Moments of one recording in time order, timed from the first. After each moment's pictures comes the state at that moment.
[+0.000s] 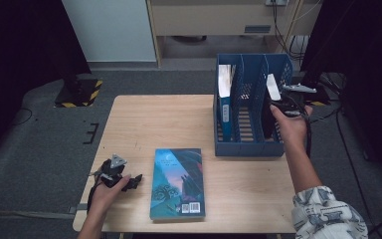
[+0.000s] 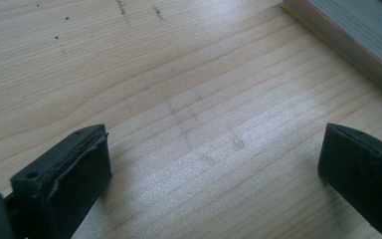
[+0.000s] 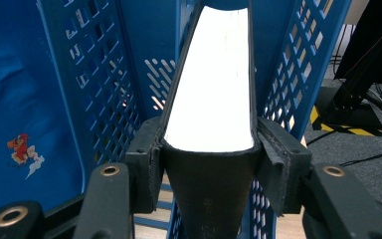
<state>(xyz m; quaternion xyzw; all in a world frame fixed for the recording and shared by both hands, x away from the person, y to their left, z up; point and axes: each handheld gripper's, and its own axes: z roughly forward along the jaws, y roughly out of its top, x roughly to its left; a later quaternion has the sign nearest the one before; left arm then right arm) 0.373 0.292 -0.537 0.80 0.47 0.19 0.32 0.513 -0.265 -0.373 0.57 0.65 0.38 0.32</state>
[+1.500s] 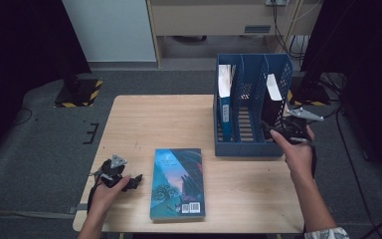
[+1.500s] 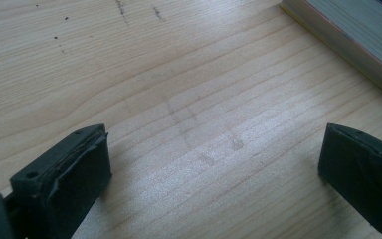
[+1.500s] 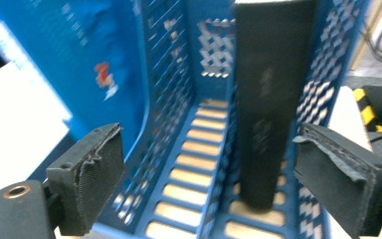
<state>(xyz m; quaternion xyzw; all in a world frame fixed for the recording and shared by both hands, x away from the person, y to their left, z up) 0.373 0.292 -0.537 0.80 0.47 0.19 0.32 0.446 -0.268 -0.408 0.53 0.67 0.45 0.27</state>
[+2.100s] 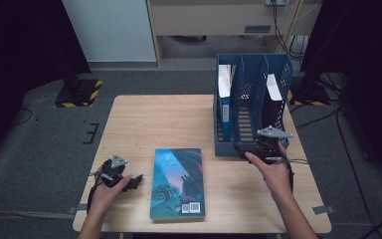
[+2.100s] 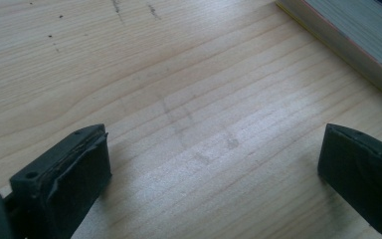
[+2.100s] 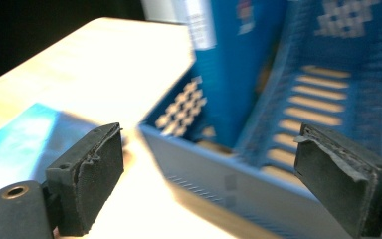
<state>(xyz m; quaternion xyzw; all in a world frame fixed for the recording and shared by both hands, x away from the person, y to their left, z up) 0.373 0.290 -0.535 0.80 0.47 0.19 0.32 0.409 -0.198 -0.438 0.47 0.73 0.47 0.19</state>
